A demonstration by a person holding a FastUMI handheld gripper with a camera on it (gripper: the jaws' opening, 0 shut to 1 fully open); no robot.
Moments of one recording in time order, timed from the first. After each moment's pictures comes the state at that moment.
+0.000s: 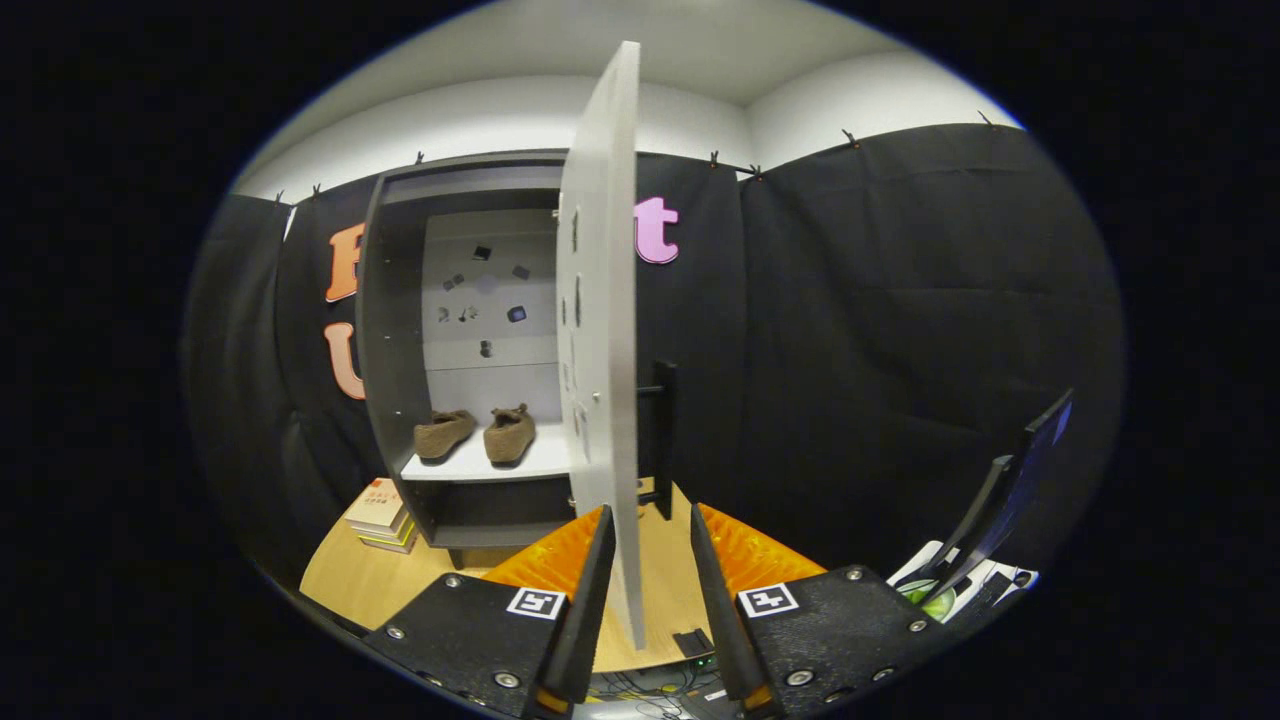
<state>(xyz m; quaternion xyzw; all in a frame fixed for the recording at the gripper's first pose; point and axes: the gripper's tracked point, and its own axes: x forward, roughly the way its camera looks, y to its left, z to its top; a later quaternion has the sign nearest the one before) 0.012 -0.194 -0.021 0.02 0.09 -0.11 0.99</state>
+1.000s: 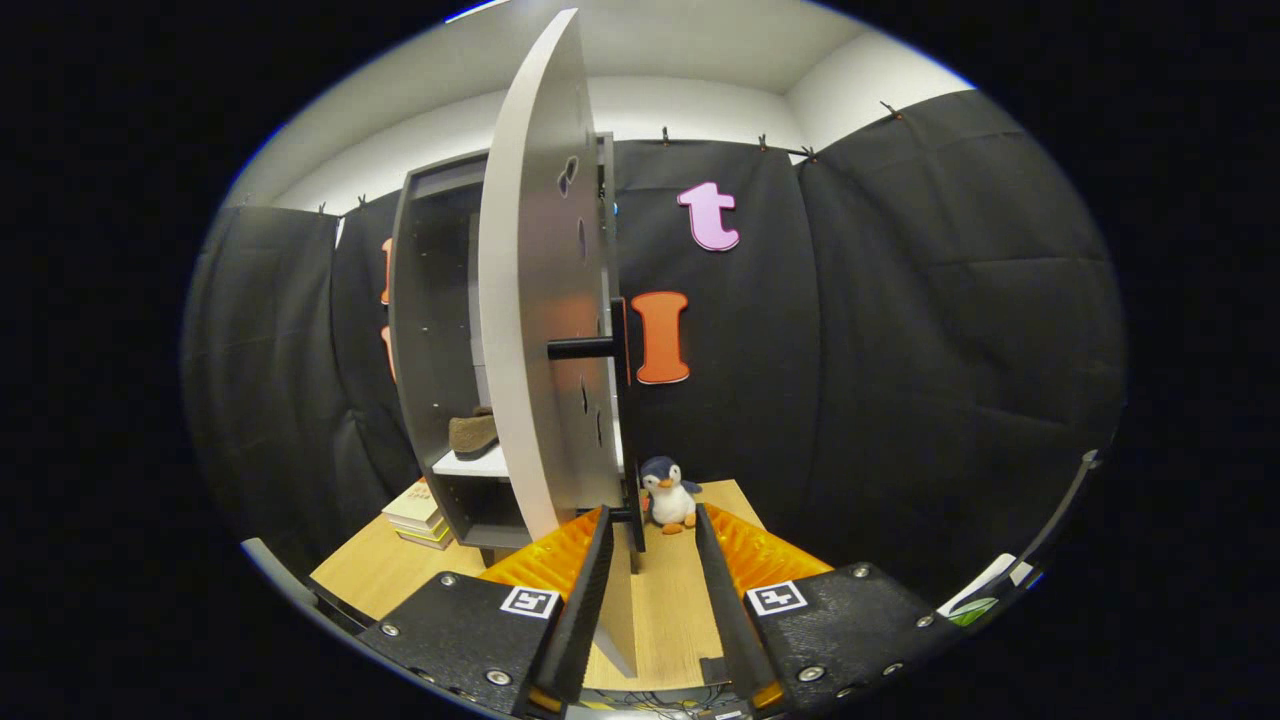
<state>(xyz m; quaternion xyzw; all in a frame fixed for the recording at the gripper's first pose) 0.073 -0.179 -0.059 0.03 0.07 0.03 1.00</state>
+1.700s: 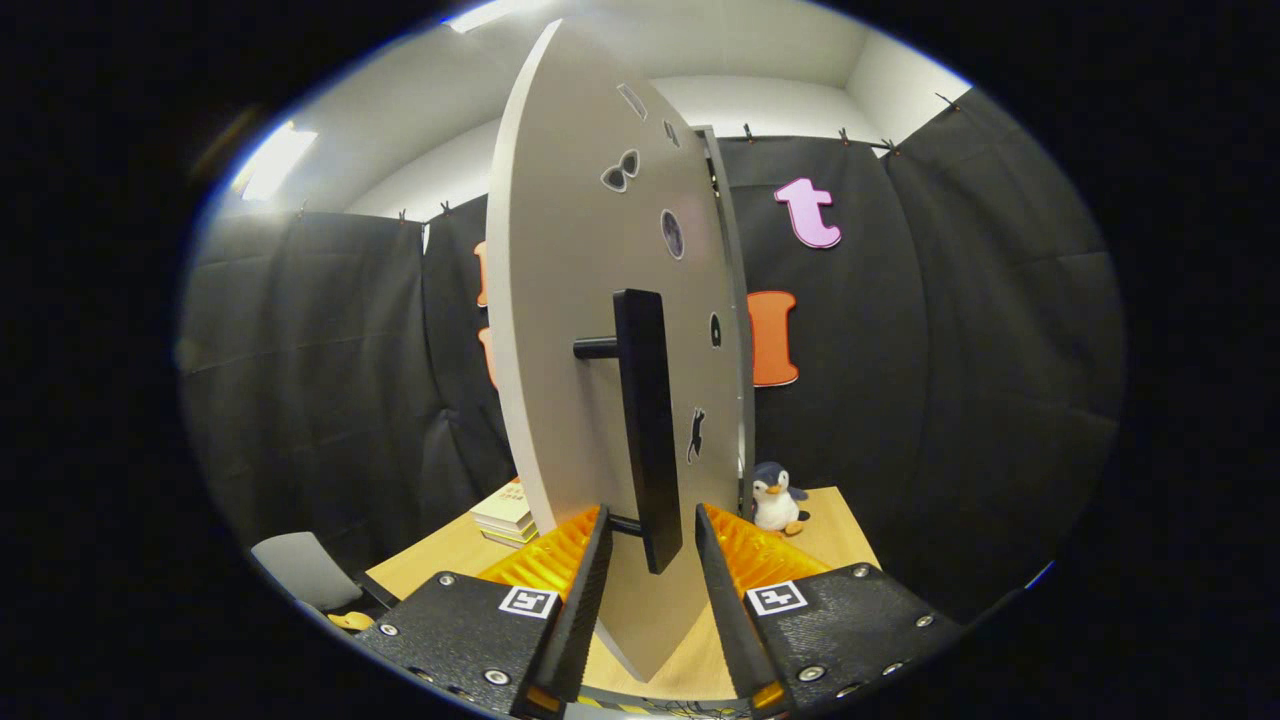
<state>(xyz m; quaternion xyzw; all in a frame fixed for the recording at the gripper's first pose) 0.083 -0.083 -0.056 0.04 0.06 0.17 0.98</state>
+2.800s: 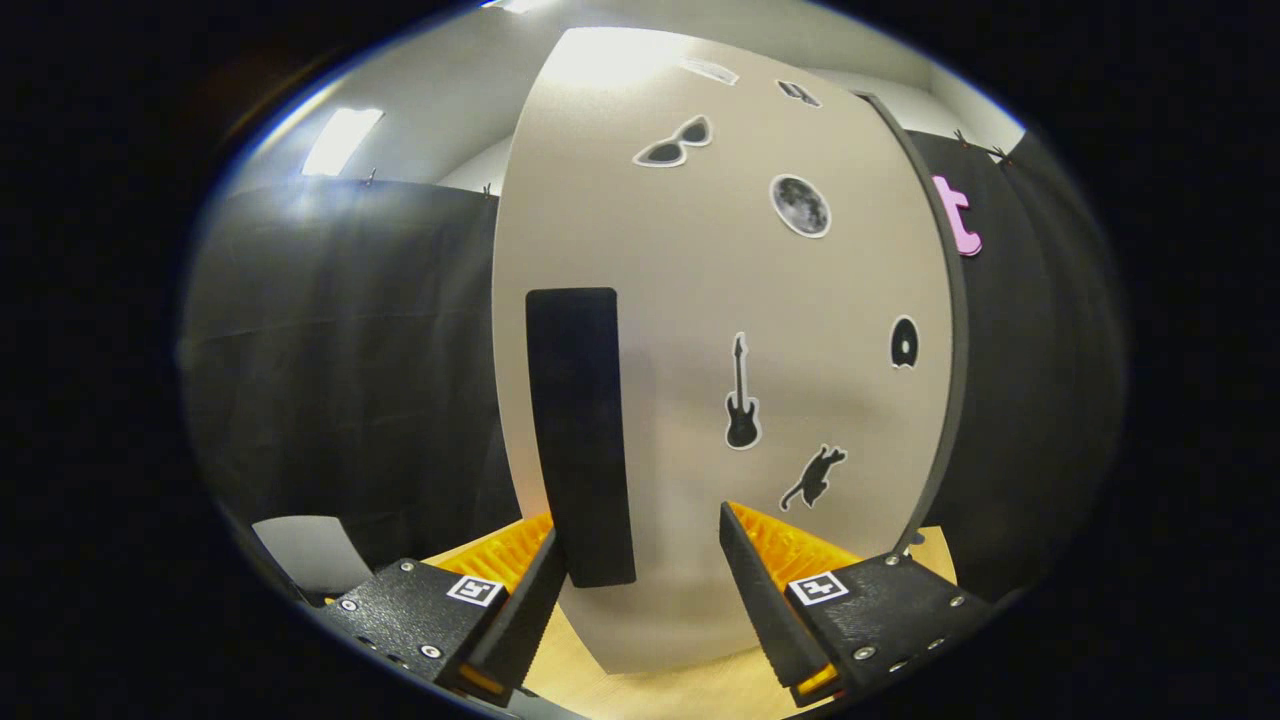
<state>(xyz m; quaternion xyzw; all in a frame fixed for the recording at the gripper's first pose) 0.166 0.088 -0.048 -0.01 0.05 0.29 0.96</state>
